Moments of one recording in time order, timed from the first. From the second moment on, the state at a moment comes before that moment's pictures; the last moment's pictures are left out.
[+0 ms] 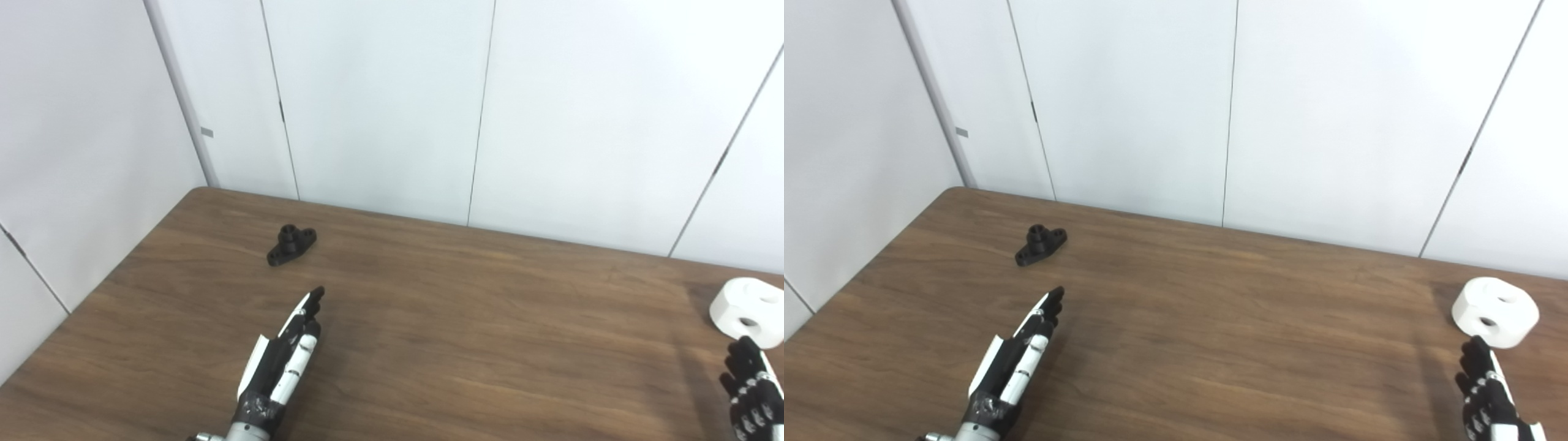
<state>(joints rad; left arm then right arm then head) 0.18 0.12 0.11 -0.14 -0.03 -0.17 -0.08 0.09 -0.20 -0.14 -0.04 0.19 -0.17 0.14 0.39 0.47</state>
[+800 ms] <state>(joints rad) 0.18 0.13 0.19 -0.26 0.00 0.02 -0.01 0.09 -0.20 -0.15 -0.03 0.19 -0.17 0.14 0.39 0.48</state>
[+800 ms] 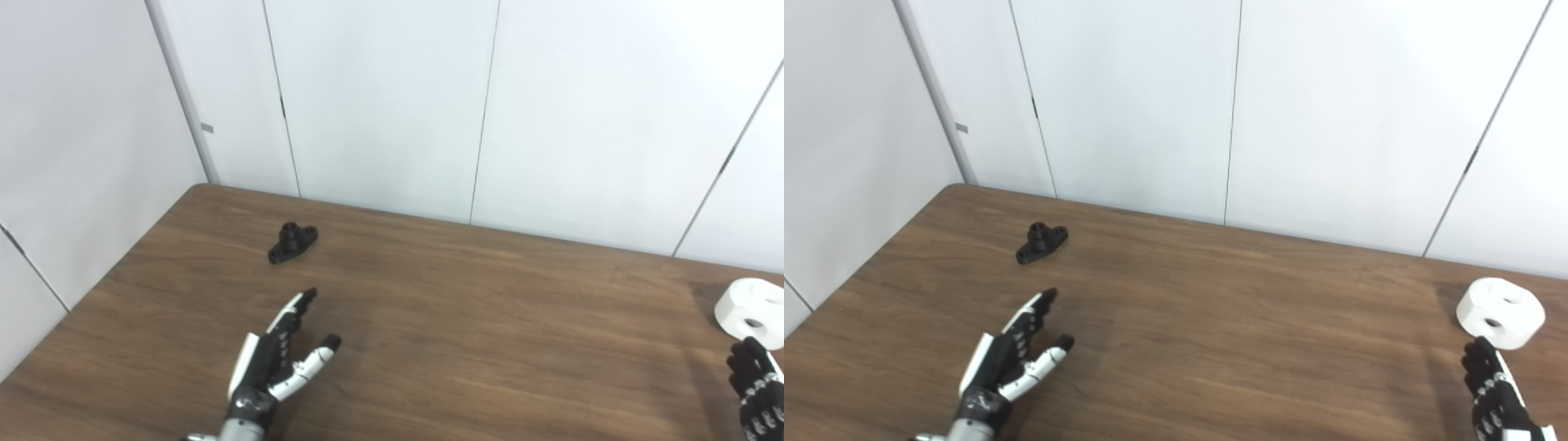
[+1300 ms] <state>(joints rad) 0.06 0.31 0.24 -0.23 0.21 0.18 0.03 0.09 -0.20 -0.16 -0.04 0.18 -0.17 0.14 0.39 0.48</state>
